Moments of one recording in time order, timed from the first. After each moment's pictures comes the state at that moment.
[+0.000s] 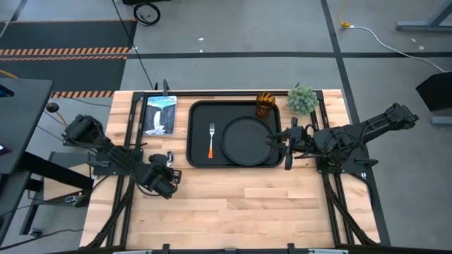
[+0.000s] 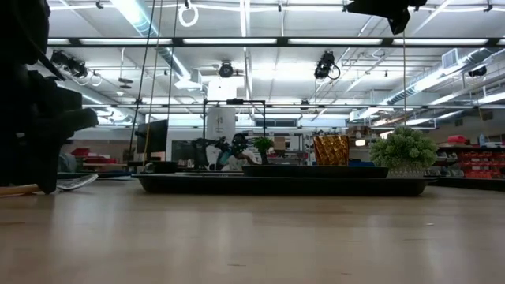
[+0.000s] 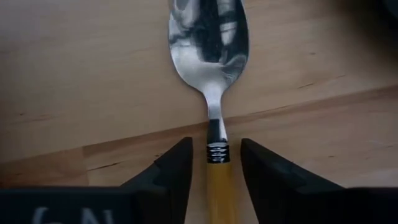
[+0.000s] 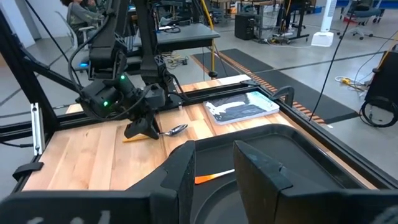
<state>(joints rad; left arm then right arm) -0.58 1.48 0.59 -0.74 -0.40 -1.98 0.34 0.83 0.67 -0.04 0.58 0.19</state>
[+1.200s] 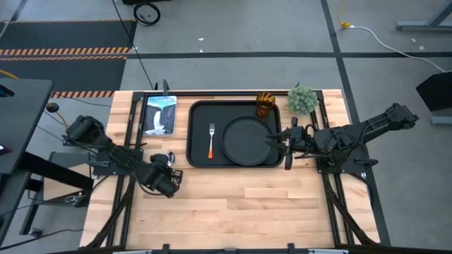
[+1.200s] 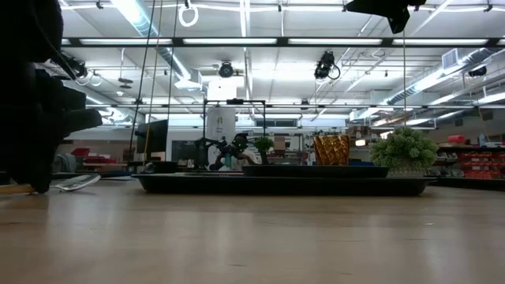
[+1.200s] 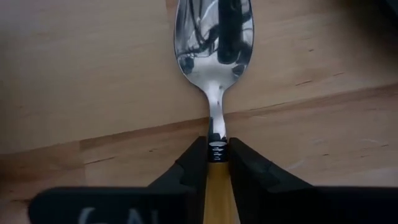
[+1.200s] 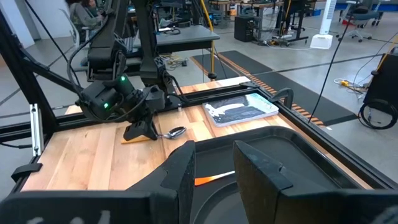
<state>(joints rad) -0.57 1.47 0.62 -0.77 -0.35 -1.97 0.34 0.83 0.67 -0.03 0.58 0.18</state>
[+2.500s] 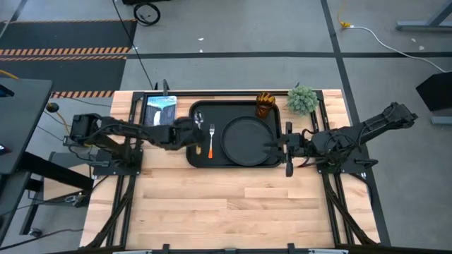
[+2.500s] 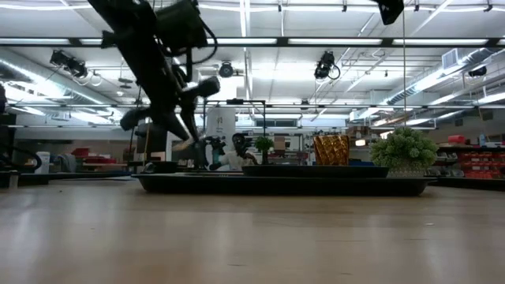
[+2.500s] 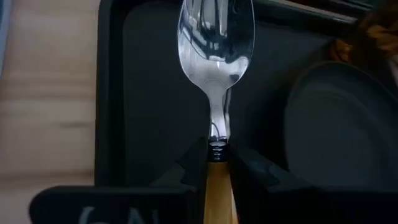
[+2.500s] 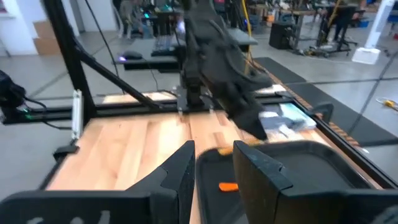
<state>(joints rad) 0.06 1.48 0.82 -0.34 -0.61 -1.33 0.36 0.88 0.67 0.03 0.46 0.10</state>
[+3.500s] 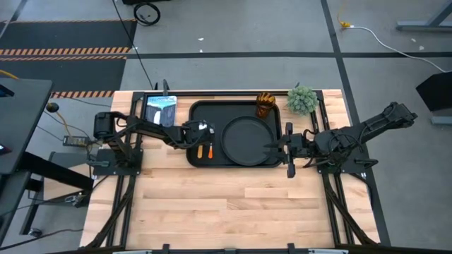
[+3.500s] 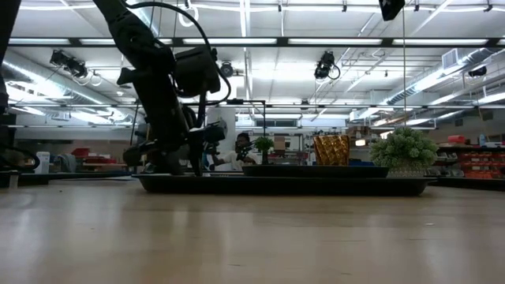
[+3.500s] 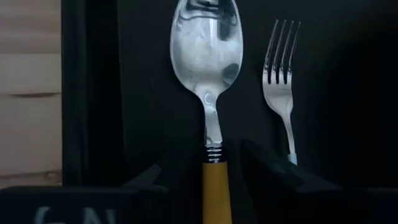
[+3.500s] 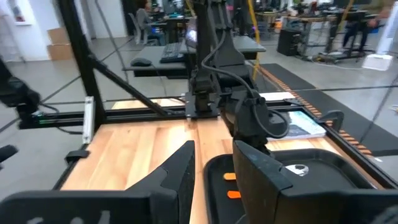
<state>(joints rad) 0.14 1.73 0.82 -0.23 -0.45 -1.29 0.38 0.87 0.67 0.07 0.45 0.09</state>
